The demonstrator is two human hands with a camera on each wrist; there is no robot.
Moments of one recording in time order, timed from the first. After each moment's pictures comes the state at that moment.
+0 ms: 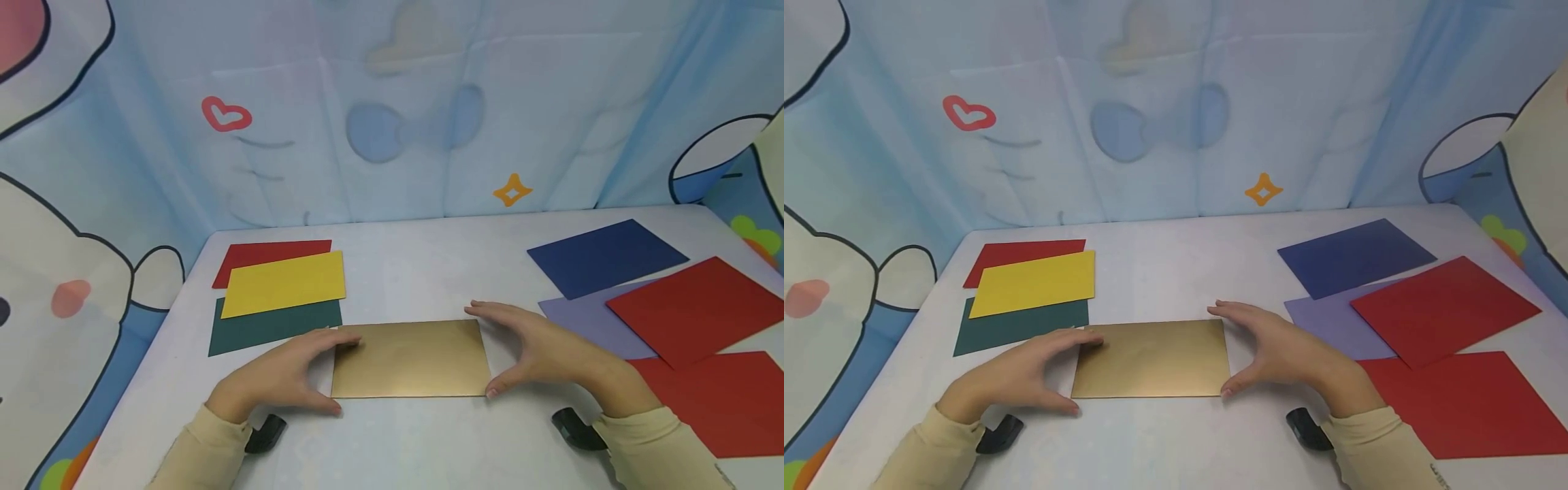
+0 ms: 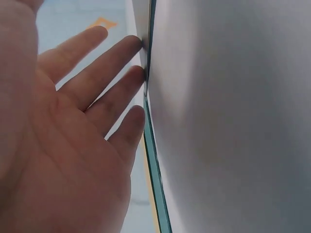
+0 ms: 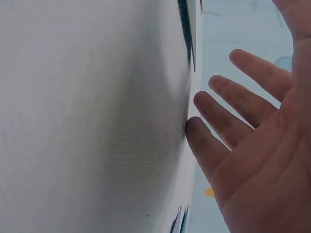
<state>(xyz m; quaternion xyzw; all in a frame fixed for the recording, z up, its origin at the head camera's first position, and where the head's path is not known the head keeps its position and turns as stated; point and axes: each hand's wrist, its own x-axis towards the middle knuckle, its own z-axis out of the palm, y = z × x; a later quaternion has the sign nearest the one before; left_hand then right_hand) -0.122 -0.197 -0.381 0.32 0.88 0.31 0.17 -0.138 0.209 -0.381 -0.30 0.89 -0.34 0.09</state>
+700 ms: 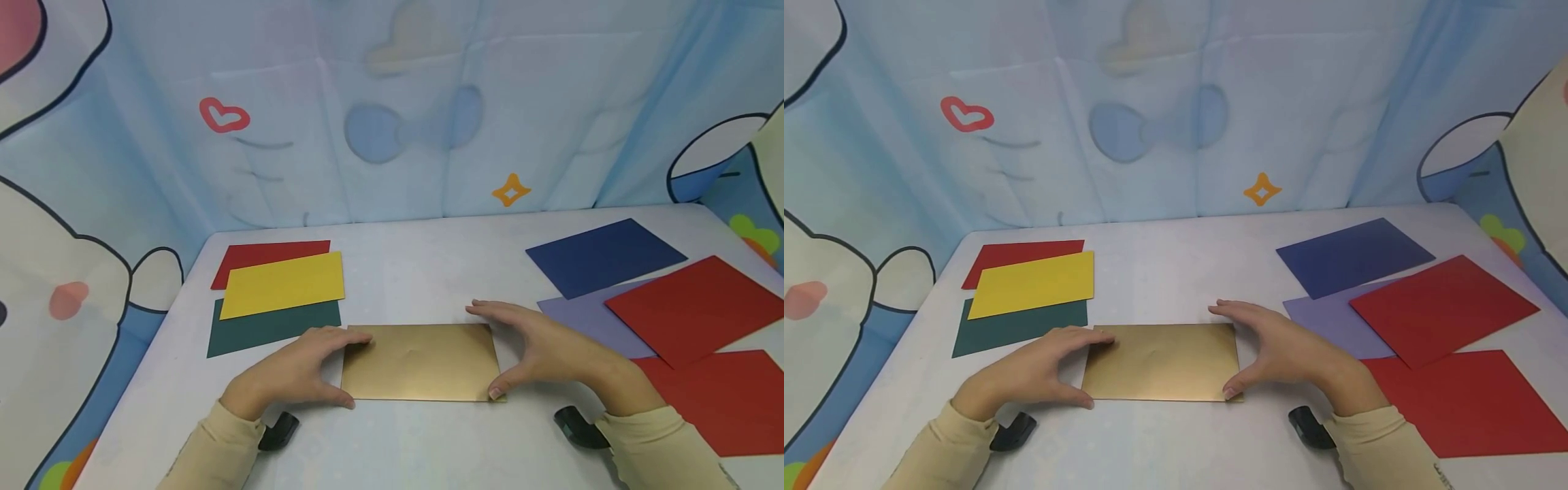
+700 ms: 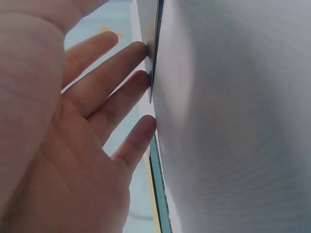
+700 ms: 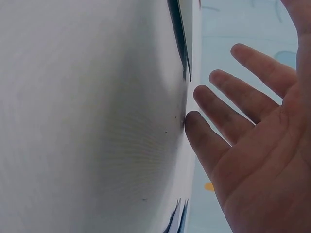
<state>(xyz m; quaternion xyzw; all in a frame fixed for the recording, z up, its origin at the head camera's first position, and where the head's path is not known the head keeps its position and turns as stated) -0.127 -0.178 -0.383 0.32 0.89 0.27 0.16 -0.139 0.213 -0.381 -0.29 0.89 -0.34 0.10</state>
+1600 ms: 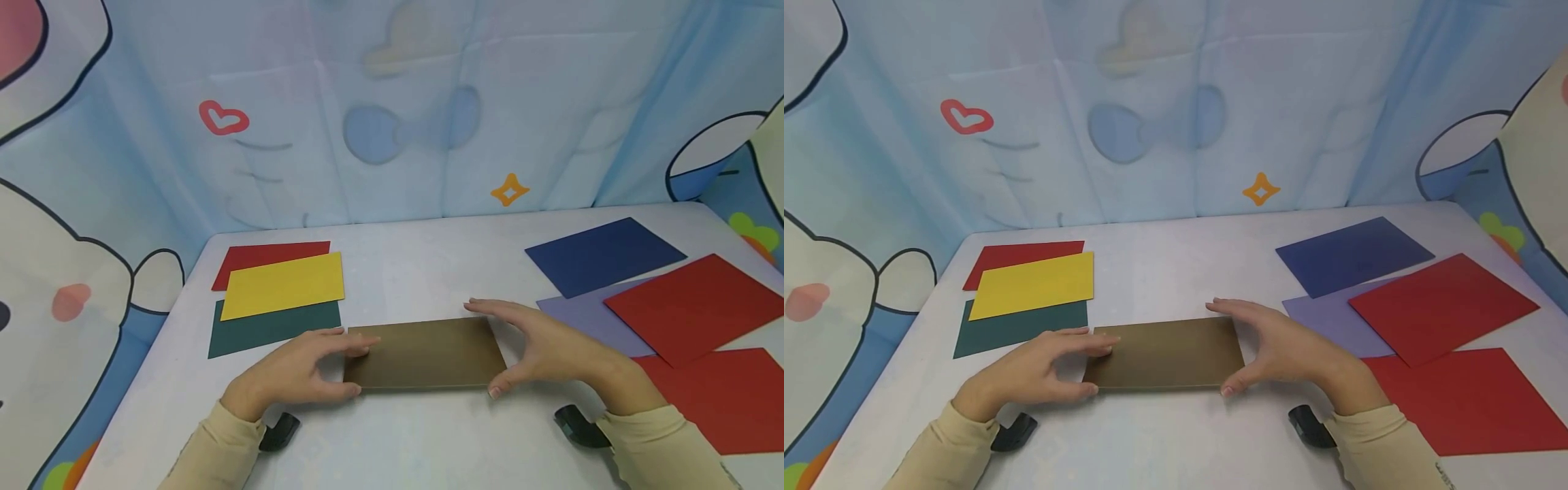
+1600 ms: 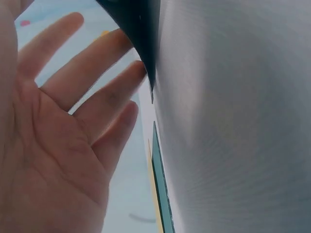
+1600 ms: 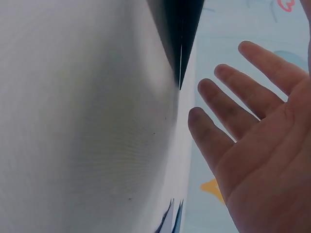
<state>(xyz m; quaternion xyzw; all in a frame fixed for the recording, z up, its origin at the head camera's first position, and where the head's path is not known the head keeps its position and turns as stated) -0.127 -0.181 -0.382 0.37 0.86 0.31 0.13 -0.137 0.217 -0.379 -0.31 0.87 -0.36 0.10</state>
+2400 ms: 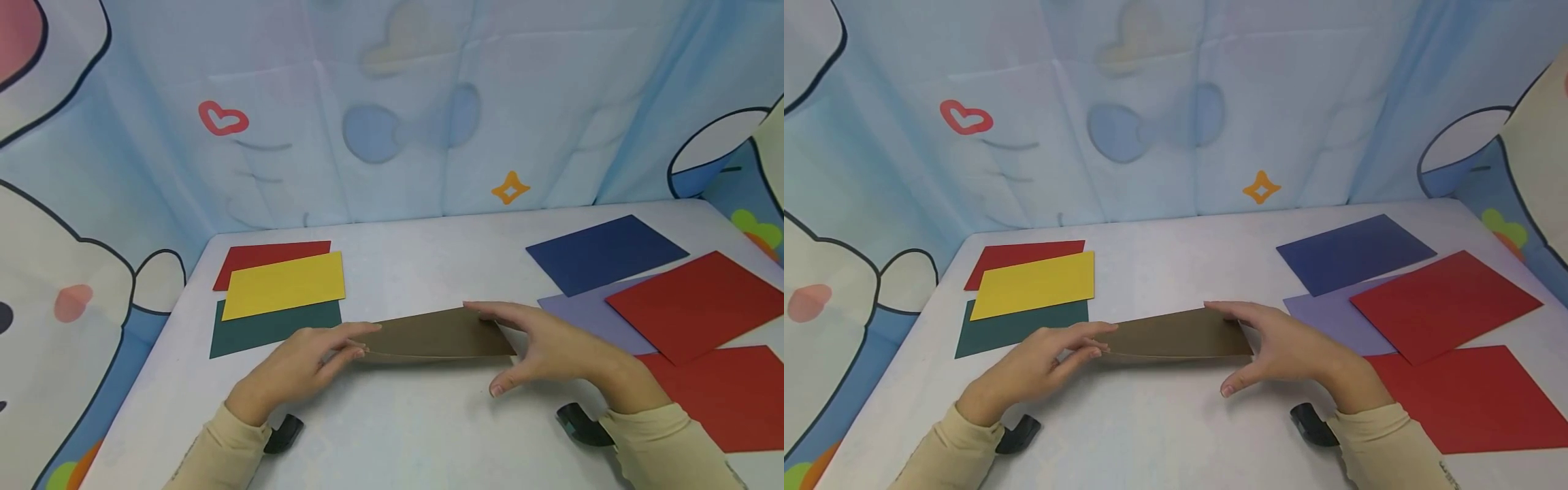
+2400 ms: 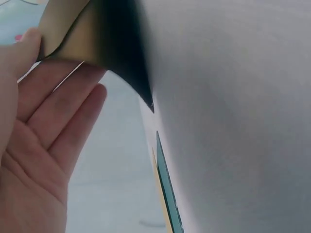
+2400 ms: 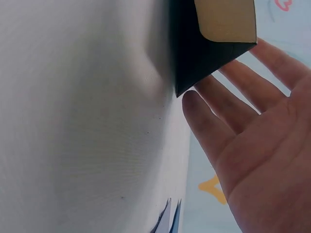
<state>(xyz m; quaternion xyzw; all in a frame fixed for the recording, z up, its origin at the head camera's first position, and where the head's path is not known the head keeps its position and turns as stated) -0.123 -0.171 -0.376 0.41 0.86 0.30 -0.01 -0.135 0.217 -0.374 -0.32 0.86 -0.39 0.12</state>
